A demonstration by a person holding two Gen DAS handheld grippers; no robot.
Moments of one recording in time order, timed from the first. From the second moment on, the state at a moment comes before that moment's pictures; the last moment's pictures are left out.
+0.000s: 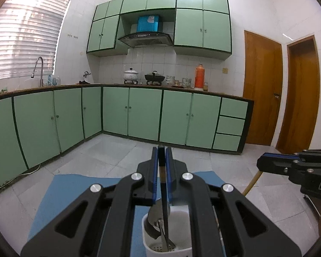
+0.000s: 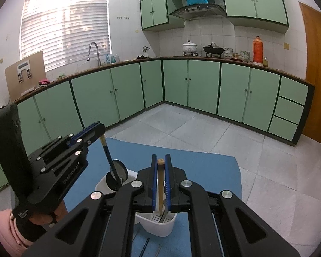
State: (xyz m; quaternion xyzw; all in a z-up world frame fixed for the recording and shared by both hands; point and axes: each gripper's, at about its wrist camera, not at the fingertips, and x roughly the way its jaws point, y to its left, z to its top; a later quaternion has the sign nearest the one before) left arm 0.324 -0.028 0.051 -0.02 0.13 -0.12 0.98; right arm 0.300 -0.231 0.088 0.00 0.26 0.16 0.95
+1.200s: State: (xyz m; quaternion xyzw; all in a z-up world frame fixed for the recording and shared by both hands) left arm 0.214 0.010 0.048 -0.04 0.12 -0.09 0.99; right arm 0.218 -0.284 0.064 0.04 0.21 0.08 0.97
